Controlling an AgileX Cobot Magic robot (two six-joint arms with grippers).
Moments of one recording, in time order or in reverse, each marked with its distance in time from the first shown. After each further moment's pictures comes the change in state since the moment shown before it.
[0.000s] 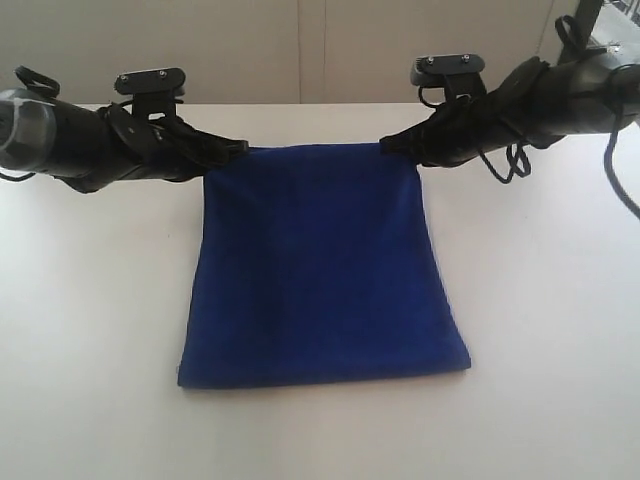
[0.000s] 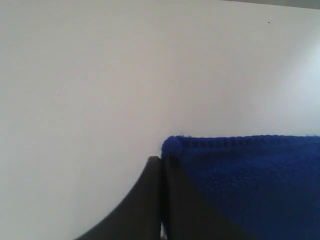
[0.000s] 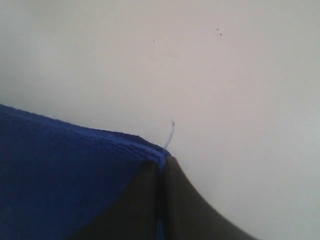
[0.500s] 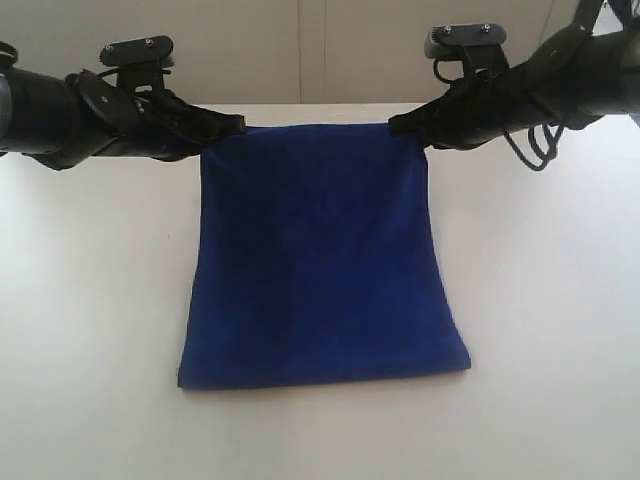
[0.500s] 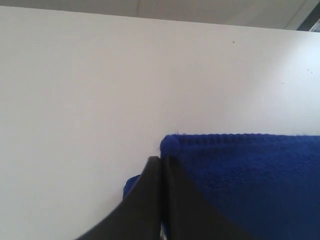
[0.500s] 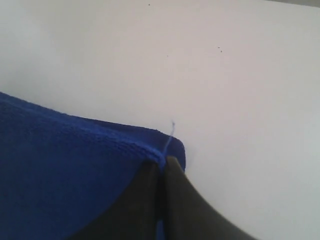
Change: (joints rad) left arm 0.000 -0.127 0.035 0.000 0.078 0.000; right arm 0.000 -0.169 0.112 0.000 0.027 0.000
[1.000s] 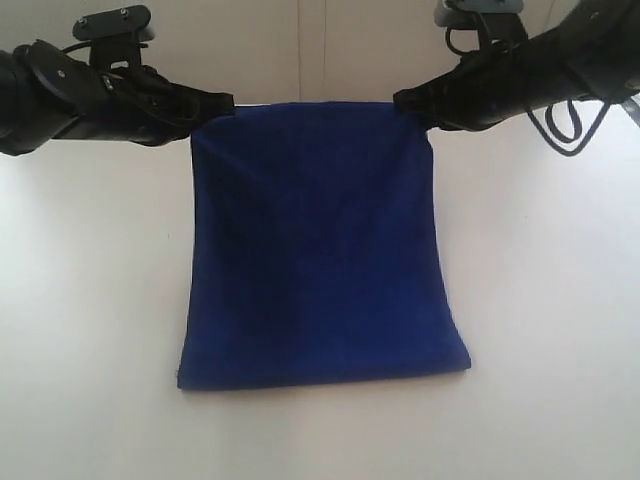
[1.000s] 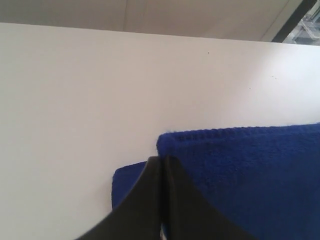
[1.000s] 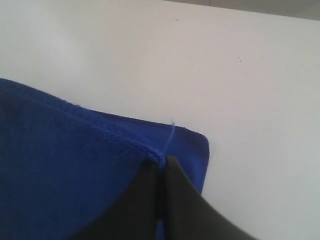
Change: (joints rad) left arm -0.002 -0.155 0.084 0.000 0.053 0.000; right arm 0.000 -0.139 0.047 0.000 0.095 0.027
